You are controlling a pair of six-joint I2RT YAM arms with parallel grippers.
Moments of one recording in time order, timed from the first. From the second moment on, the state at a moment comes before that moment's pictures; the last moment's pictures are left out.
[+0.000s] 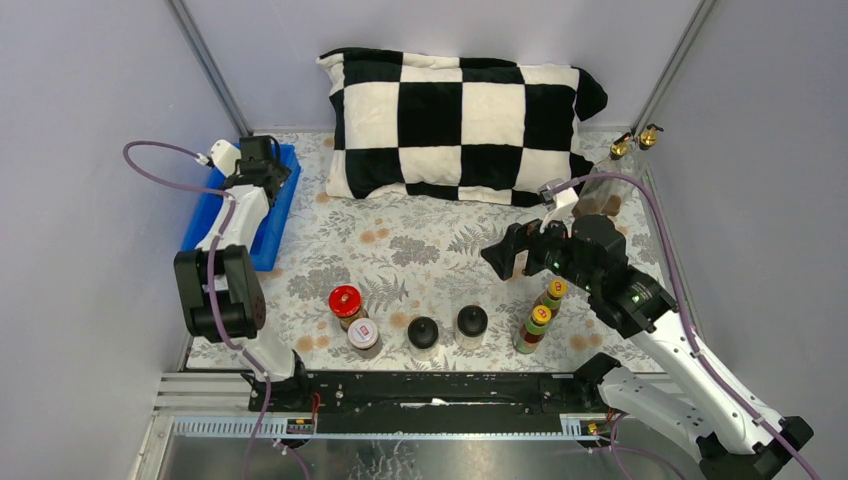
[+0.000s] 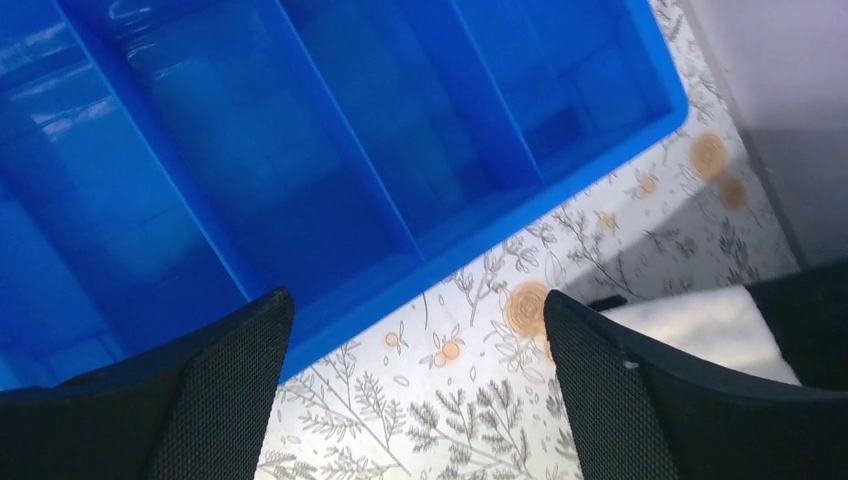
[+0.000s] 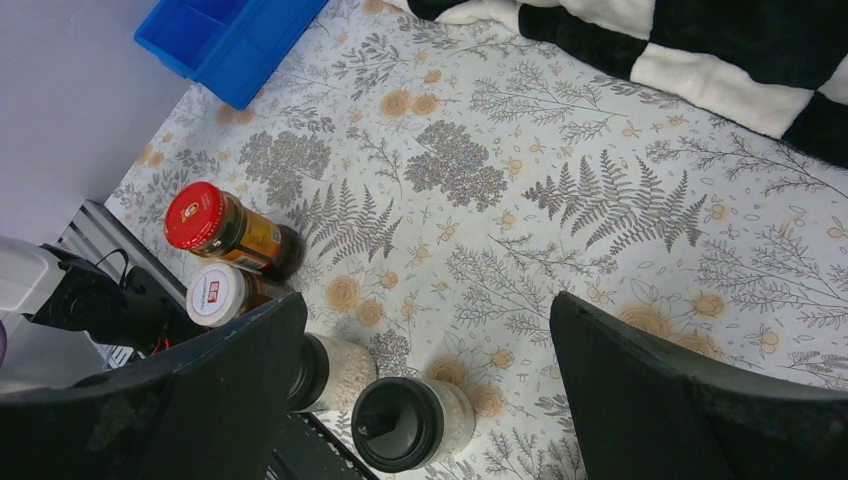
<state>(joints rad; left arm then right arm) 0.15 1.63 1.26 -0.39 -0.43 -0.79 0.61 0.78 0.89 -0.44 -0.12 0.32</state>
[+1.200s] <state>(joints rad) 0.28 2.03 1.45 -0.38 -0.44 -1.05 0.61 0.96 0.88 -0.38 -0.18 0.32</state>
